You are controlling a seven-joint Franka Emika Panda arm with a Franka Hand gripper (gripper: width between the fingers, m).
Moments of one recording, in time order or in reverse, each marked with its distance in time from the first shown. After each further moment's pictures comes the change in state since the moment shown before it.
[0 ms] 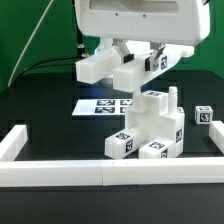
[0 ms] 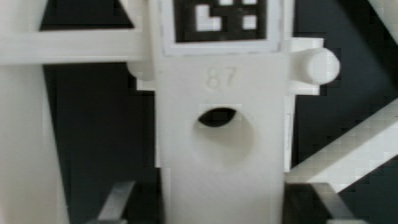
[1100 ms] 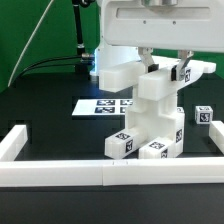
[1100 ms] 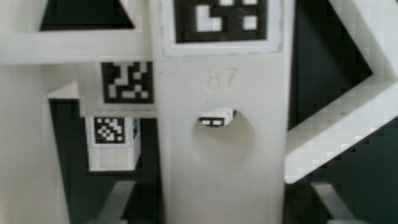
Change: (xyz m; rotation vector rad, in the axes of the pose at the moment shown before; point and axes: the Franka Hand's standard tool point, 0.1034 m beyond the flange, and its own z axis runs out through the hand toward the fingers) arm -0.014 -0.042 0.013 0.062 0.095 -0.003
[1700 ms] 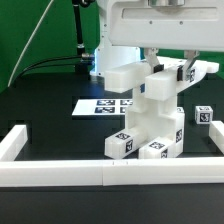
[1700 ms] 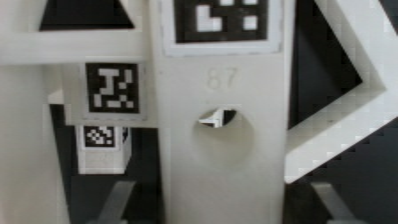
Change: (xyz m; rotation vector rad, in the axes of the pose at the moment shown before) arm -0.002 -0.001 0.000 0.000 0.000 -0.017
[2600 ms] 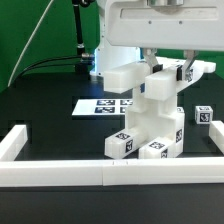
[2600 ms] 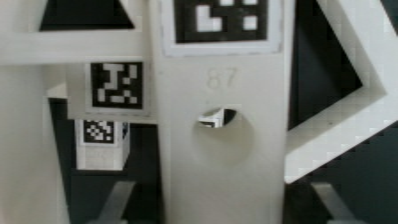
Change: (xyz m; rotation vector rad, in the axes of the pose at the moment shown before) arm -0.006 -0.001 0.000 0.001 -0.004 -0.027
